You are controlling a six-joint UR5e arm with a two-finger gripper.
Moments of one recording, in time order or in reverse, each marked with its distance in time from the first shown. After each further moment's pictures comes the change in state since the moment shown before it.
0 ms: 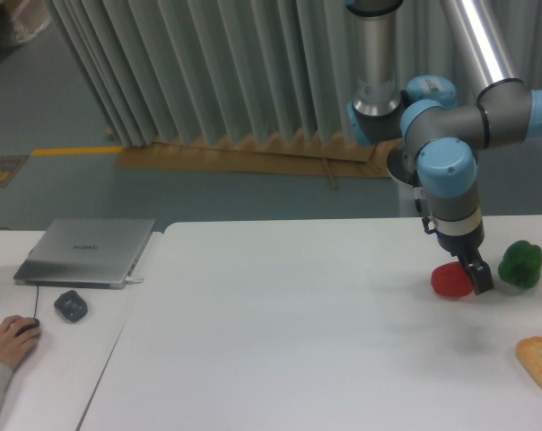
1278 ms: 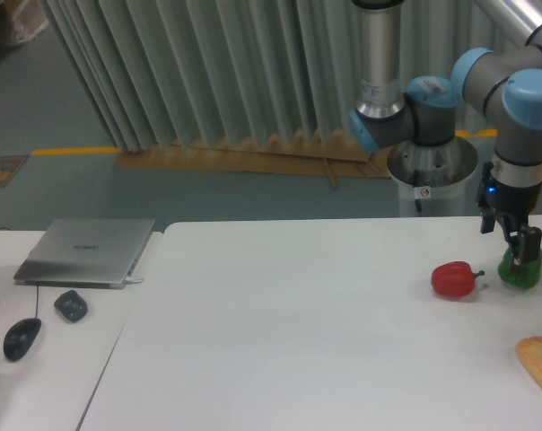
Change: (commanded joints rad) arm 0.216 0.118 0.032 -0.086 -0.342 0.166
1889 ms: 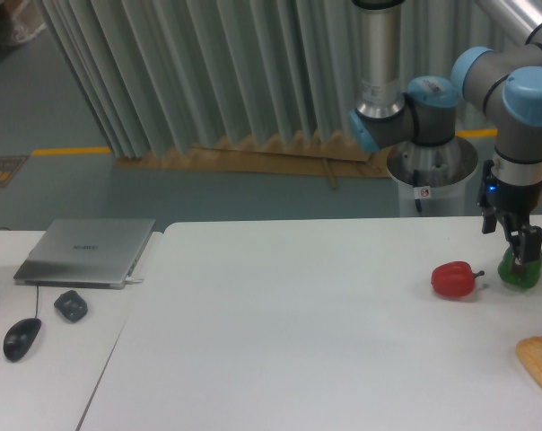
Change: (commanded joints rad) arm 0.003 -0.020 0.089 -0.003 -0.005 0.057
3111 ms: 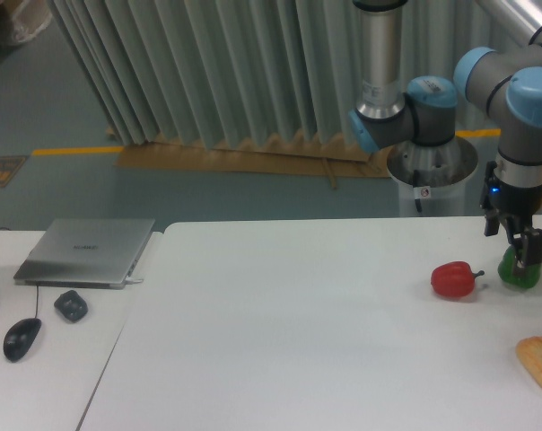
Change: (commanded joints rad) arm 0.000 -0.020 0.031 -0.008 -0.008 0.015
